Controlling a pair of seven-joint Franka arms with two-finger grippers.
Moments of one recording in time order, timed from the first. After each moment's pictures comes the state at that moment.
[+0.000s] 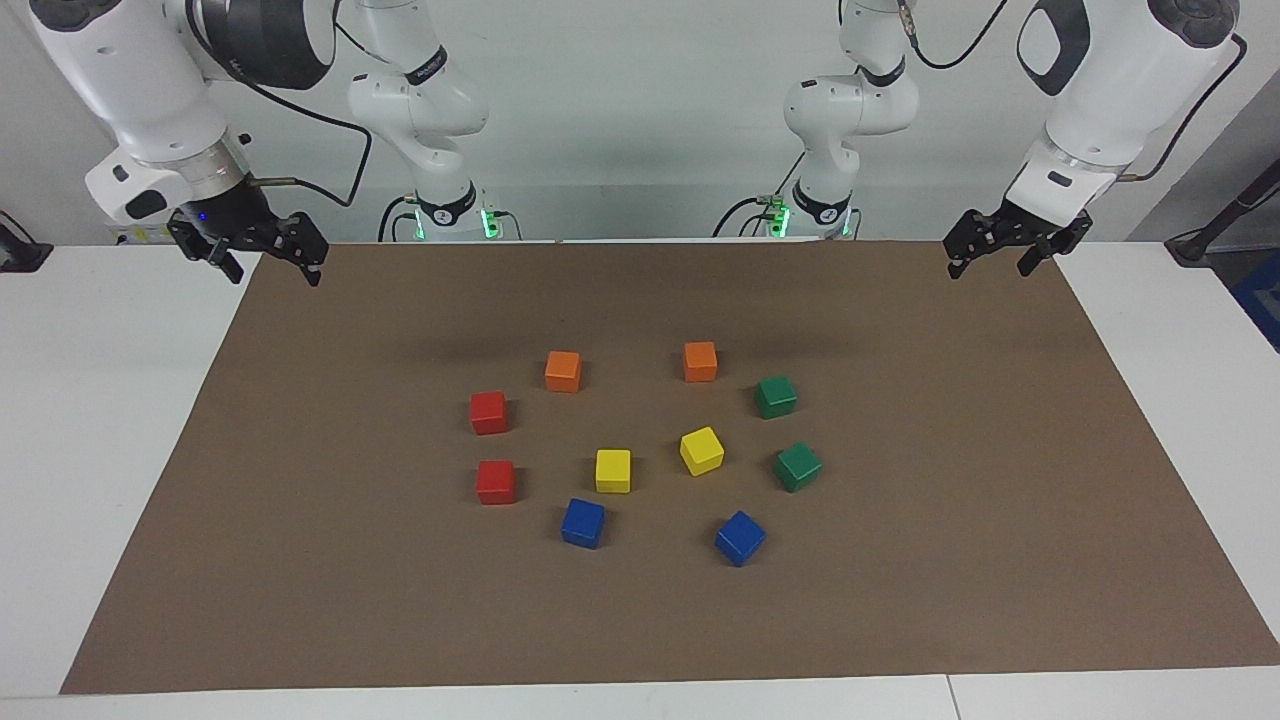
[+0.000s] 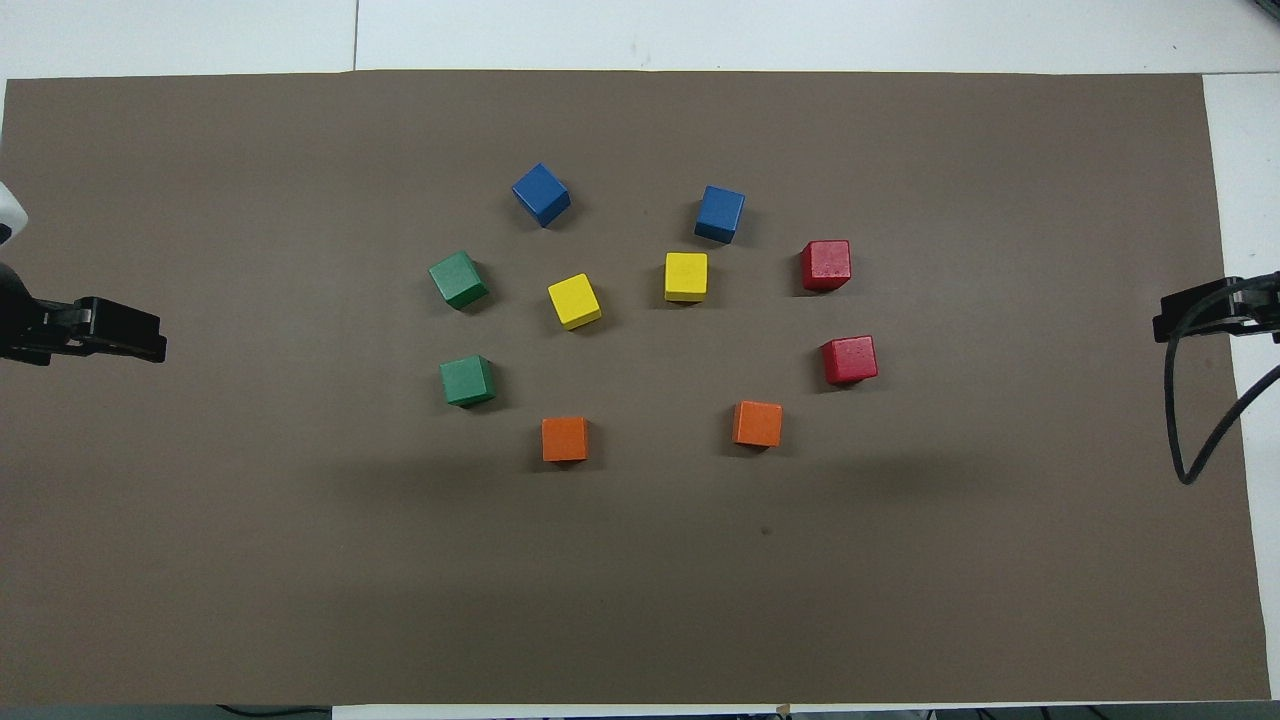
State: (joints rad) left arm -0.02 -0.06 -0.02 -1.69 0.02 1.57 0.01; right arm -0.08 -0.05 -0.01 -1.68 -0.04 1.58 -0.04
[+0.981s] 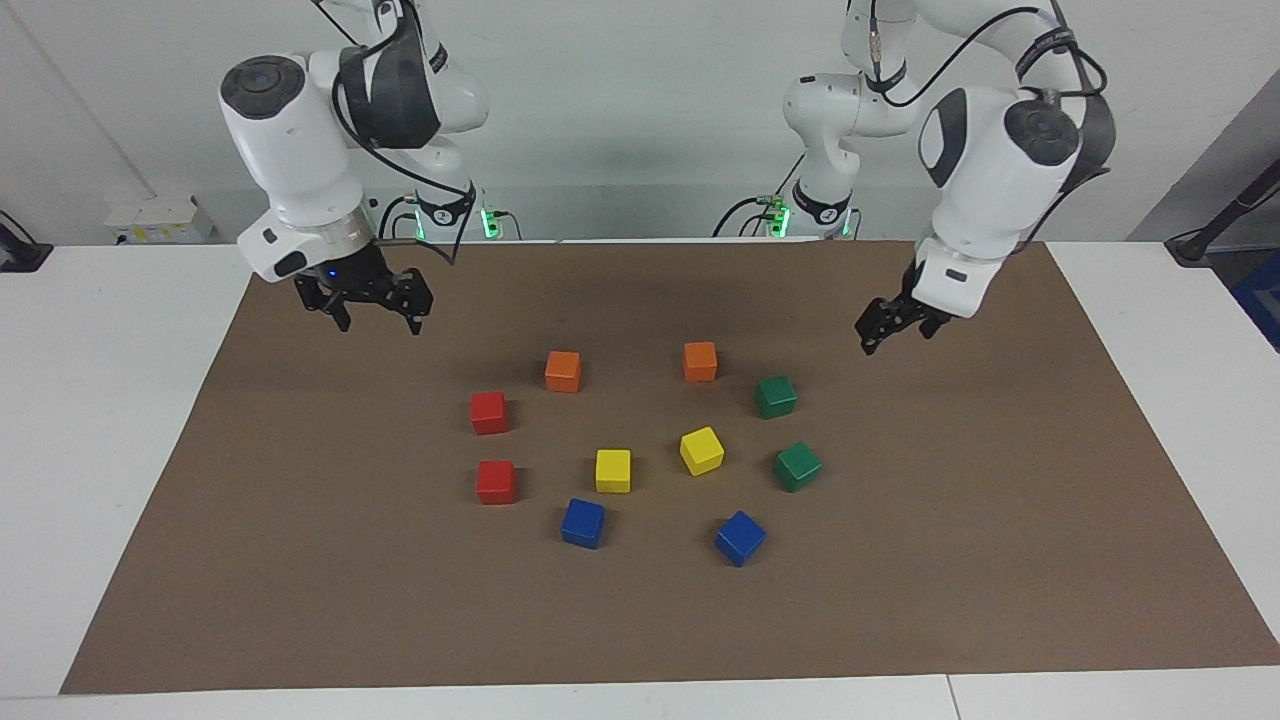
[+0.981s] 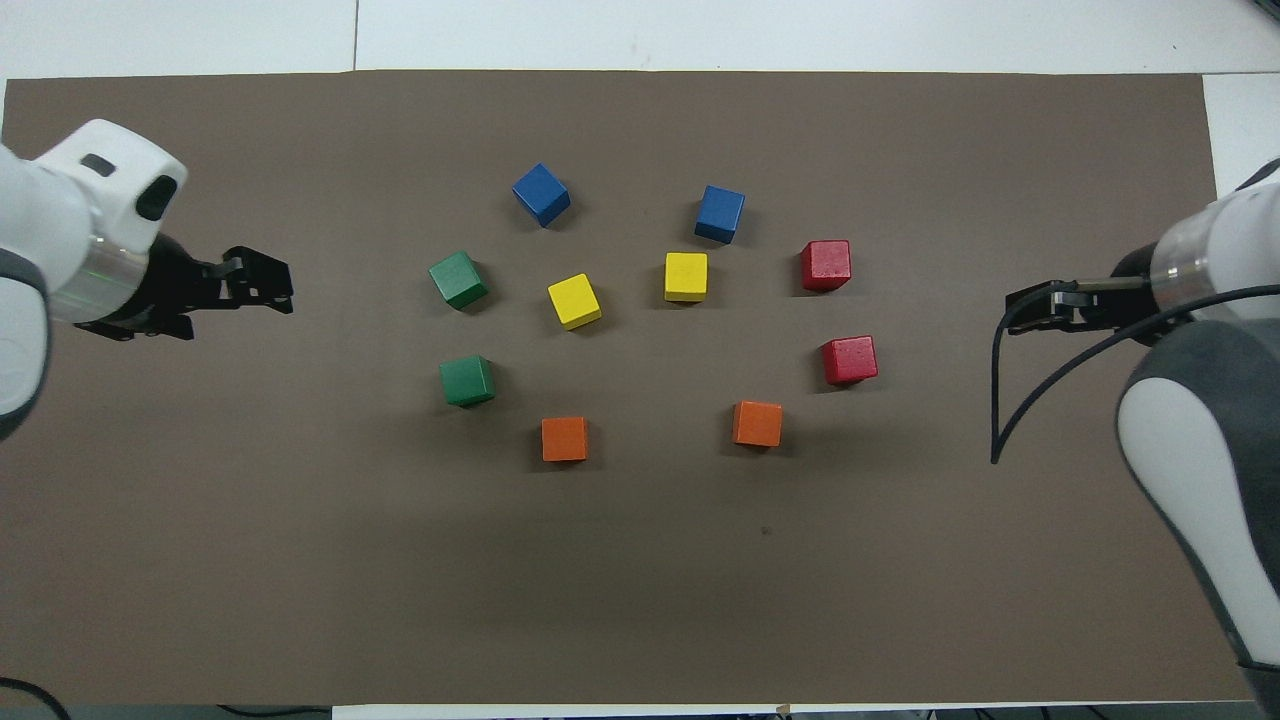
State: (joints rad) left arm -0.21 0.05 -0.04 -1.87 -0.03 1.91 -0.47; right arm 0.12 -0.03 0.01 -1.91 -0.02 1.90 0.22
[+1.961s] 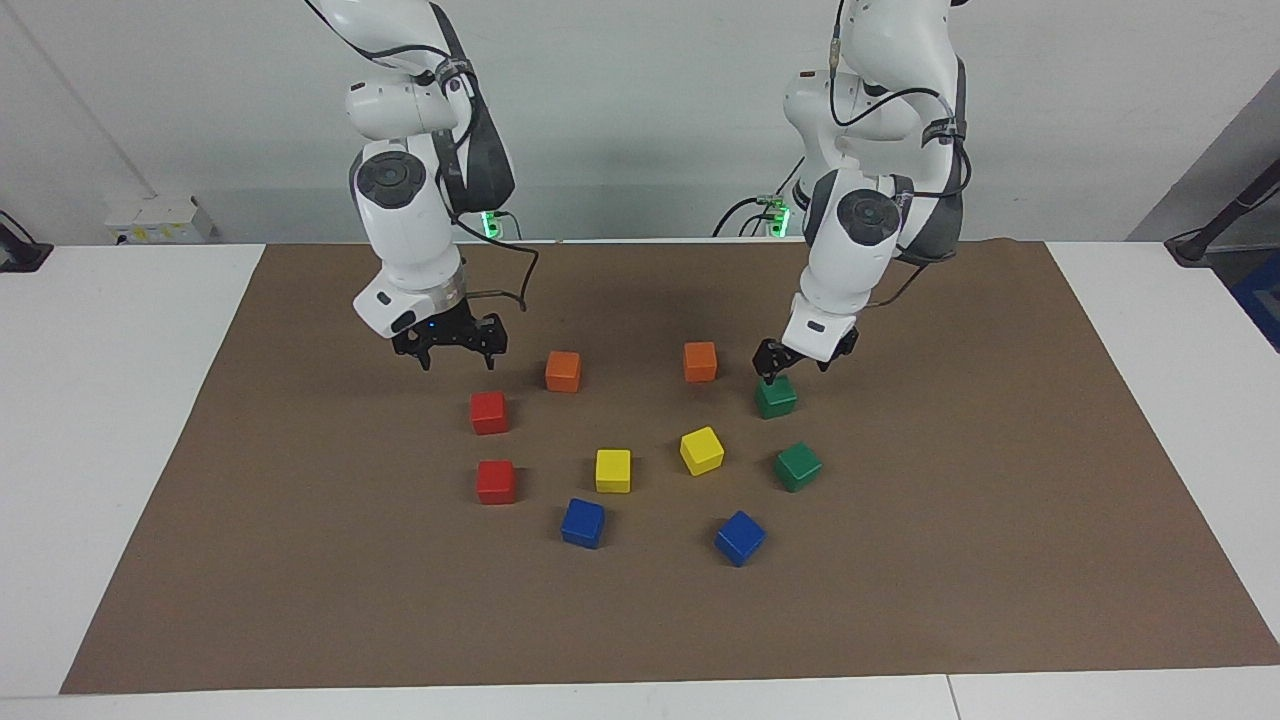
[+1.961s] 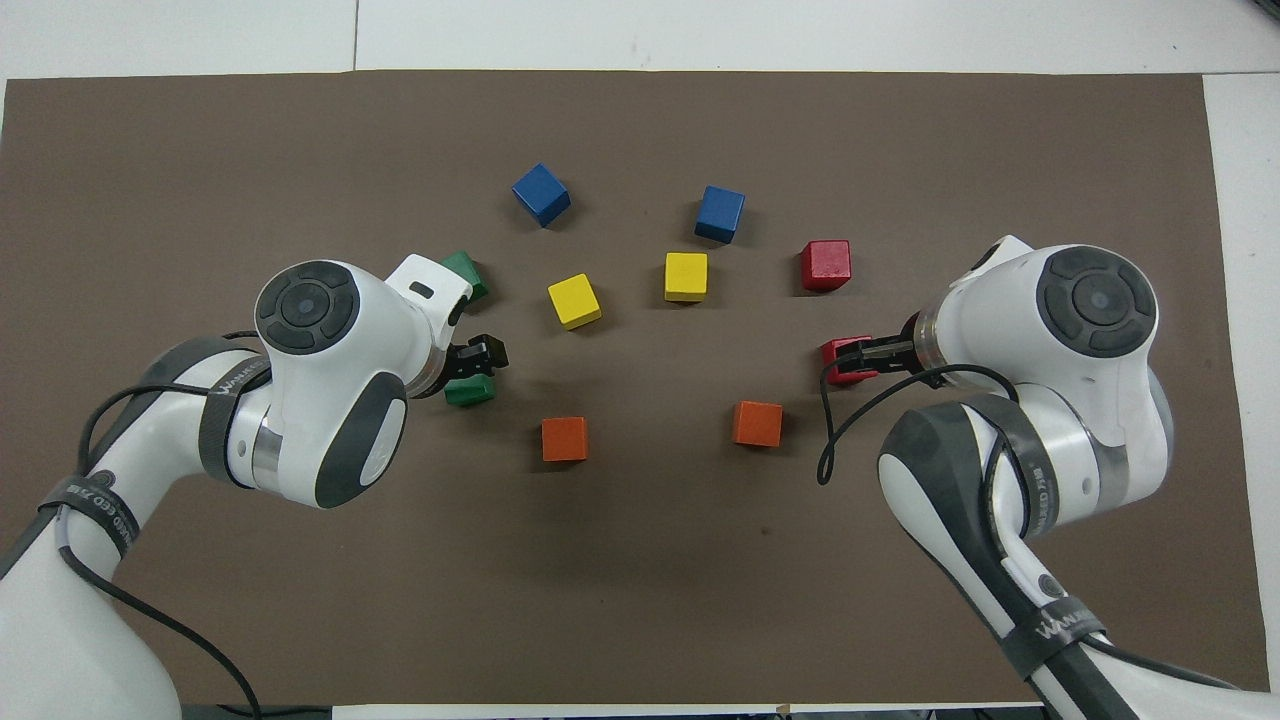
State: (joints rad) left arm -0.37 0.16 -0.04 -2.10 -0.03 2.22 -0.58; right arm 0.23 0.04 0.01 -2.13 -0.02 2.19 0.19
